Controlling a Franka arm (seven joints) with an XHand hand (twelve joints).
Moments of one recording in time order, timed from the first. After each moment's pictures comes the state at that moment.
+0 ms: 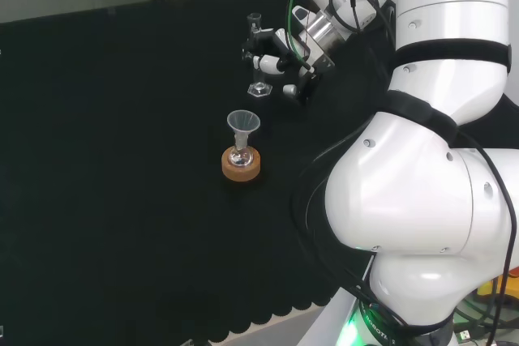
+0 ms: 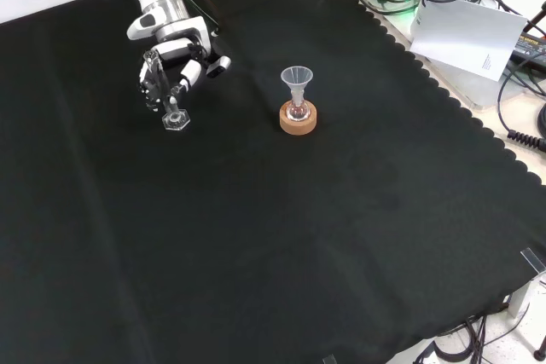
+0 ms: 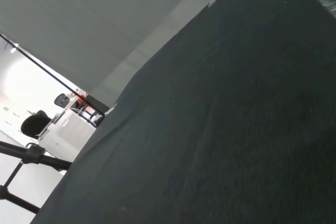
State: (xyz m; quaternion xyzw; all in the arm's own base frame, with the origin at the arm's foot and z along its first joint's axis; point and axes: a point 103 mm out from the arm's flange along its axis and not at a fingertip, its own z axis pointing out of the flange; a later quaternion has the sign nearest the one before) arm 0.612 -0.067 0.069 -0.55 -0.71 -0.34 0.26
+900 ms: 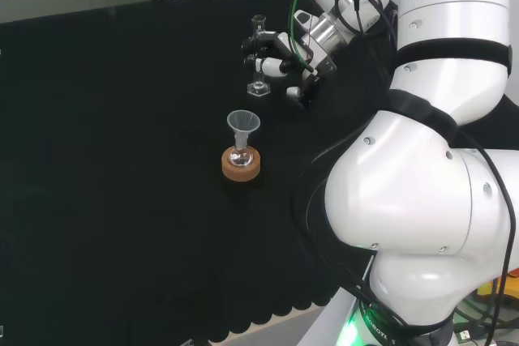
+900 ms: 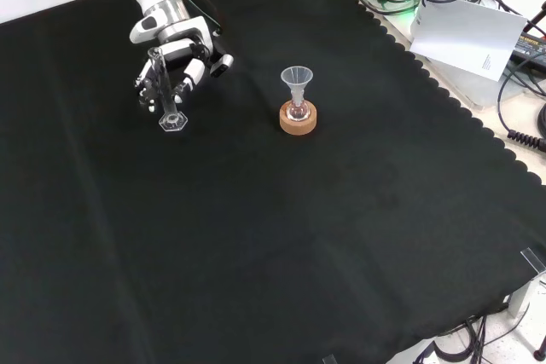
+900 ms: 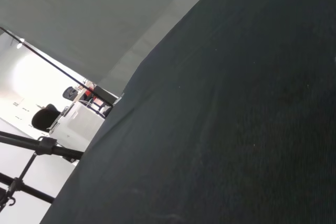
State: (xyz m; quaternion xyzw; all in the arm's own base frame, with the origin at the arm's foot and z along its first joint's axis) arm 0.604 -0.070 0.066 -0.54 -0.71 -0.34 0.29
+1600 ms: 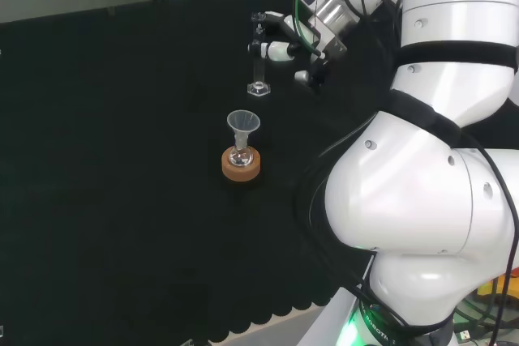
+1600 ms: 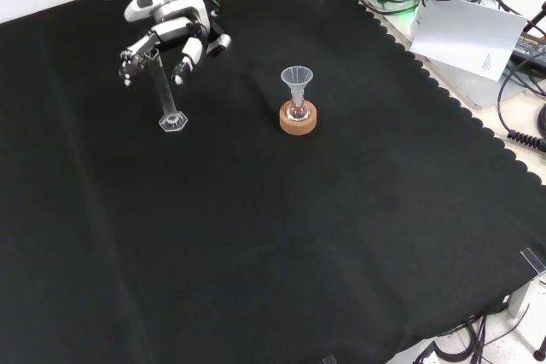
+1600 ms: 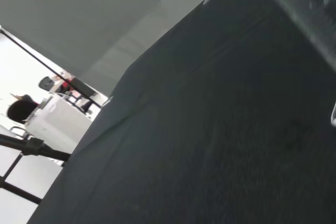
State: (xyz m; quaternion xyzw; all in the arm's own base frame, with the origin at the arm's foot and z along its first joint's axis) arm 0.596 -0.088 0.112 -0.57 -0.72 -0.30 0.27
